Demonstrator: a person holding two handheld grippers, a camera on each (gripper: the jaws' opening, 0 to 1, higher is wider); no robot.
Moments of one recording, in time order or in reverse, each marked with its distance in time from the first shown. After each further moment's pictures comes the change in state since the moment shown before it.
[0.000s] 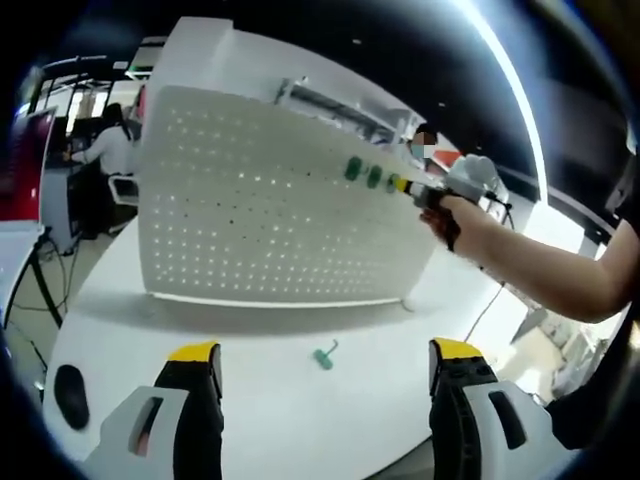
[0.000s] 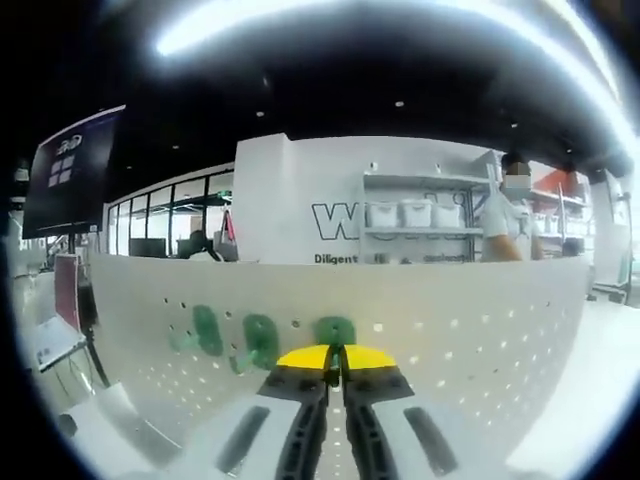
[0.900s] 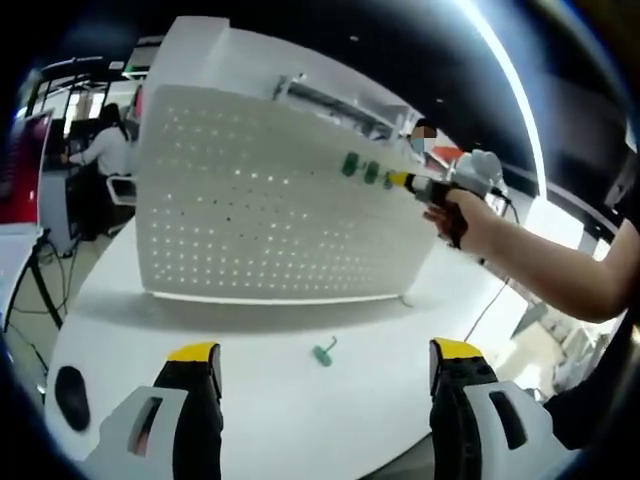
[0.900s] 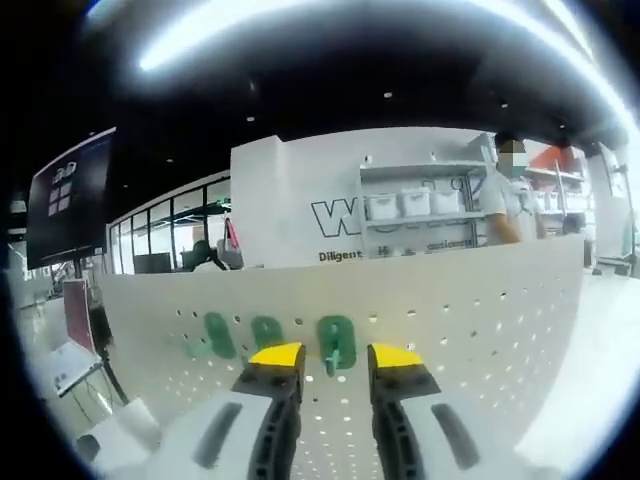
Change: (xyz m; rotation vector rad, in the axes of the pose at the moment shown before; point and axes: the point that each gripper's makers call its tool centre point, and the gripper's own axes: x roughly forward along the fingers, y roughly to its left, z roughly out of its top) left arm -0.001 -0.006 -0.002 0.023 0.012 -0.007; right arm -0.020 -0.002 0.007 0.093 0.001 0.024
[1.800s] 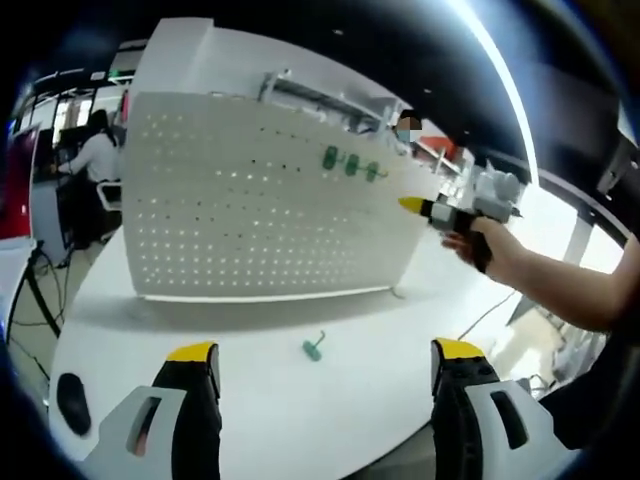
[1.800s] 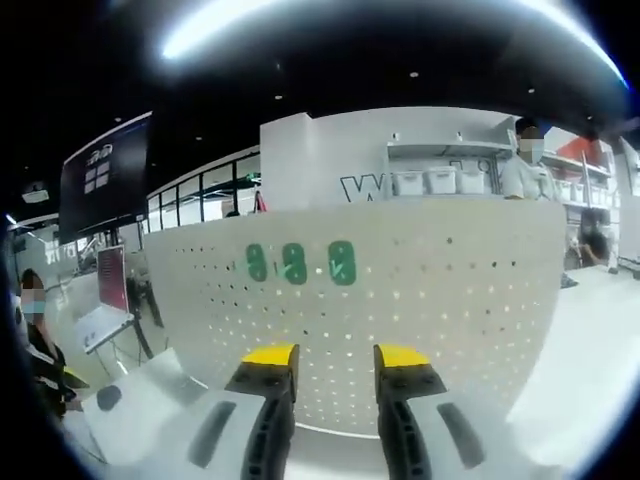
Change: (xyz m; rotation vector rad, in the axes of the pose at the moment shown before) left arm -0.001 -0.019 -0.005 0.042 0.029 -0.026; right arm -0.070 -0.004 -0.049 -0.036 0.135 0.150
